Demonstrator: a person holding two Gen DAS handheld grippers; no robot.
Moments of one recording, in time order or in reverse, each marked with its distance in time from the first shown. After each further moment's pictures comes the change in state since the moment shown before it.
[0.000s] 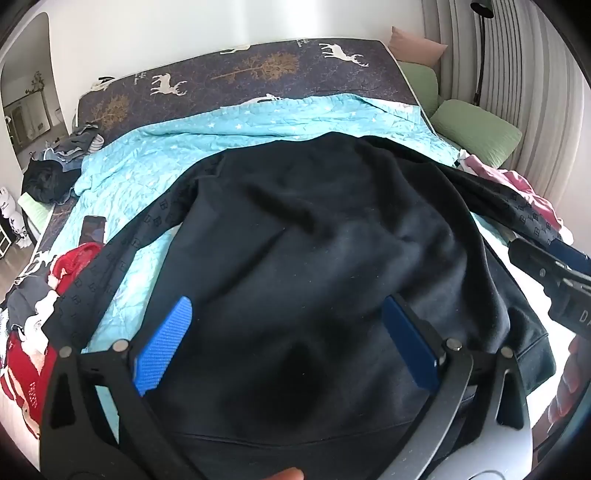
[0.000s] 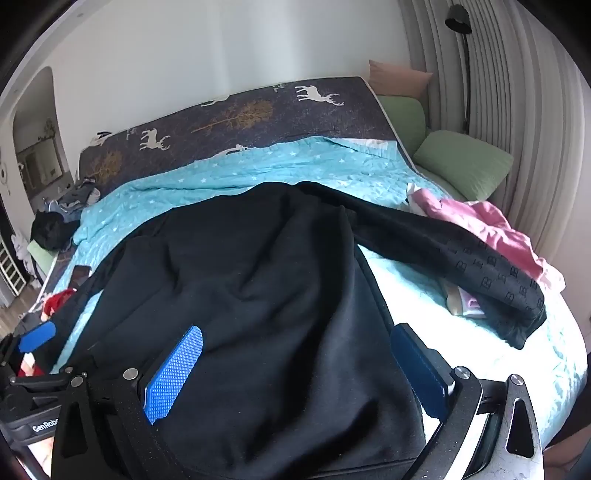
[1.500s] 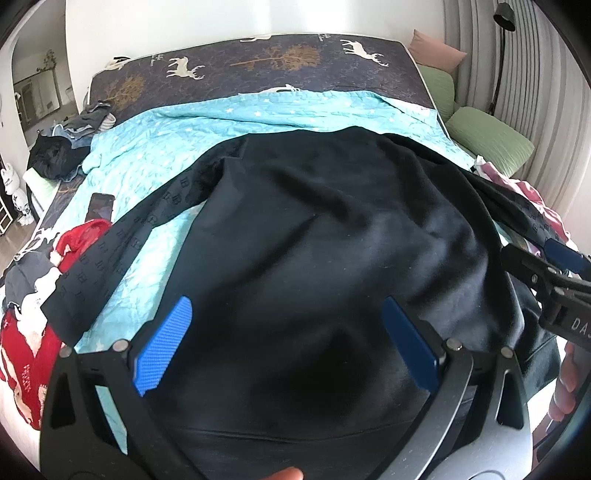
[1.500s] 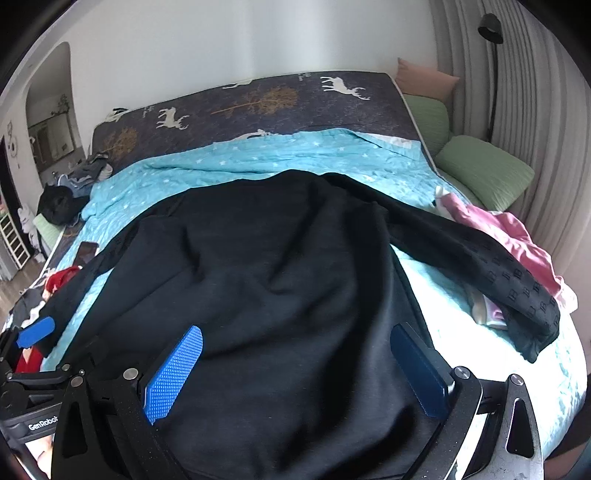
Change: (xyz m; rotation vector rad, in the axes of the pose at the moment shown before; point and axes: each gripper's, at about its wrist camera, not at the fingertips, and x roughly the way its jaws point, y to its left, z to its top) left arm 0.008 0.036 -0.013 -0.073 0.025 0.004; right arm 0.015 0.037 0.001 -0.072 0.008 0.051
